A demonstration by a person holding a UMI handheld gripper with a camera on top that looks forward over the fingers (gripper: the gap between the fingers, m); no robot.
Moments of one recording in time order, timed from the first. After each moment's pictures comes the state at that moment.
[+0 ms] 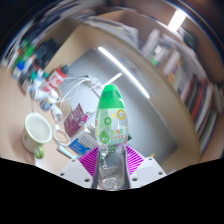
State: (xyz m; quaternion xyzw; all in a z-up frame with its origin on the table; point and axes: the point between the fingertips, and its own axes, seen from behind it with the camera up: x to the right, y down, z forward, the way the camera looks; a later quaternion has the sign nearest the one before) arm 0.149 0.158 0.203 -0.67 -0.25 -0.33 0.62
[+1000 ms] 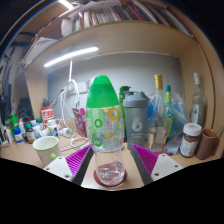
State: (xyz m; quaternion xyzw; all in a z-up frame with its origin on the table) arm 0.181 0.151 0.077 -0.76 0.02 0.02 0.65
